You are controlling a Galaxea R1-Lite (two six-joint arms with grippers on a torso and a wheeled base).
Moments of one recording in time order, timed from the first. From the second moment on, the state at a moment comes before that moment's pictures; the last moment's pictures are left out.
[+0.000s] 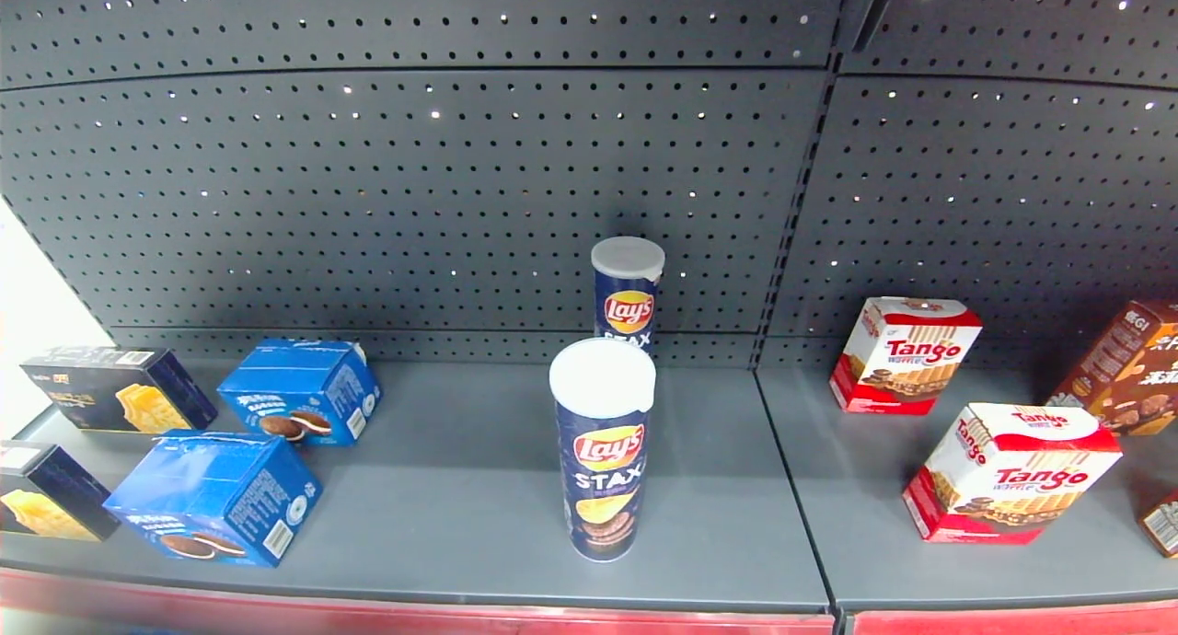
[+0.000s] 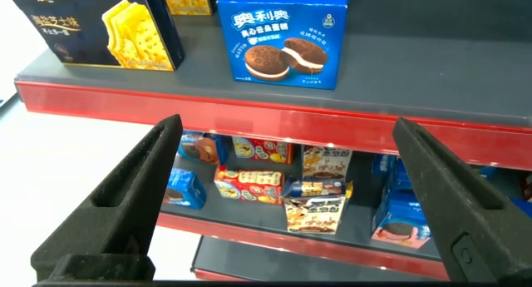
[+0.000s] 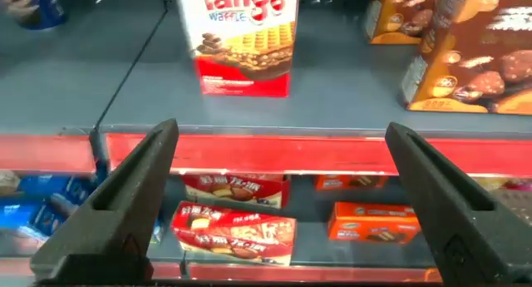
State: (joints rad) left arm 0.20 0.09 0.00 0.00 -0.02 0.03; right arm 0.00 0.00 0.00 0.00 -0.01 -0.01
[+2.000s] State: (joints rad) left arm -0.35 1.21 -0.58 -0.32 -0.27 0.15; right arm 0.00 0.00 0.00 0.00 0.00 0.00
